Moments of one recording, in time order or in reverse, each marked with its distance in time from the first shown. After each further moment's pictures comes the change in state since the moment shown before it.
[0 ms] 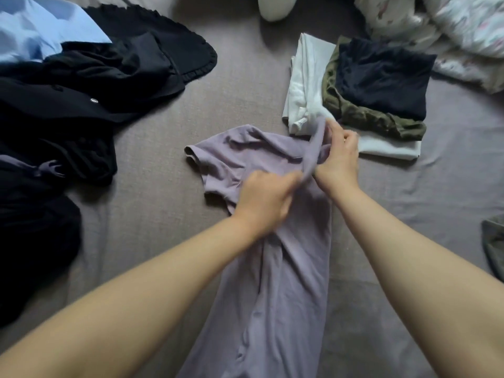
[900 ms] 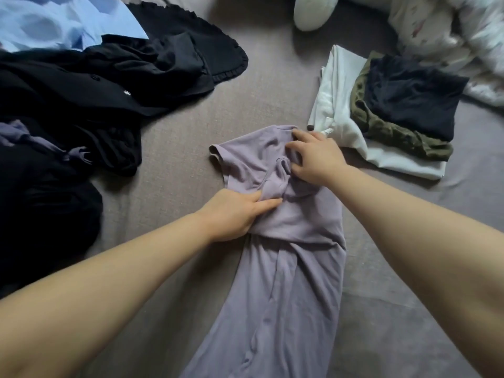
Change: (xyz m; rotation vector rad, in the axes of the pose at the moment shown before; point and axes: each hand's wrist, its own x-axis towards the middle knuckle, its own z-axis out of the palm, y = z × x) left_hand -0.048 -0.078 -0.033 0.219 -0.369 0.271; right_hand 0.034 -0.051 0.033 -0.571 -0.422 -0.498
